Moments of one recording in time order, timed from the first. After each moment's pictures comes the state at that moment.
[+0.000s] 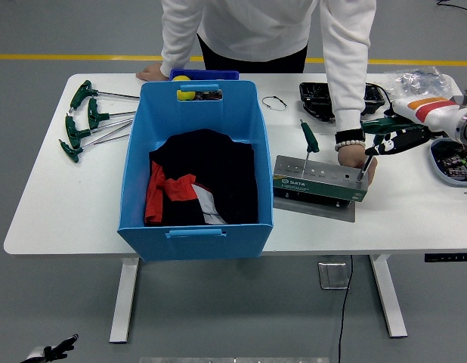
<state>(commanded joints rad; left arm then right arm) -0.21 0.09 -0.56 -0.18 0.44 0.20 0.03 0.85 -0.60 0.68 1.06 -1.87 0.22 0.05</state>
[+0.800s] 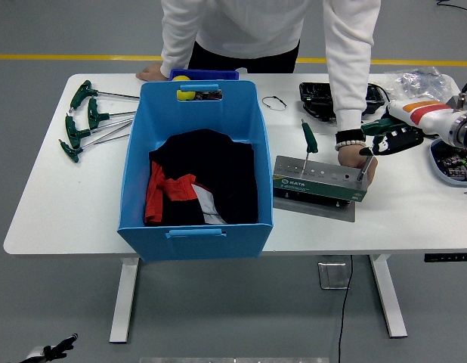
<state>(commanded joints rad) -0.21 0.09 -0.57 -0.18 0.45 0.21 0.03 0.86 -0.57 0.64 1.01 -1.84 0.17 0.05</state>
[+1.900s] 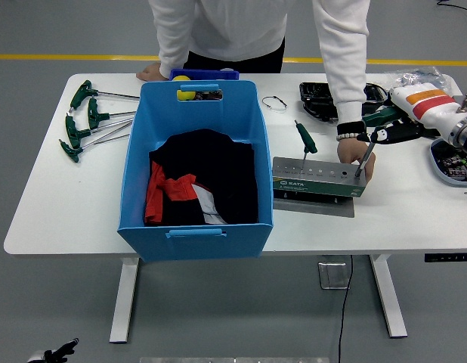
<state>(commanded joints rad) -0.20 0.09 -0.58 -0.18 0.47 0.20 0.04 0.81 -0.56 0.65 0.98 -1.87 -0.13 0.14</state>
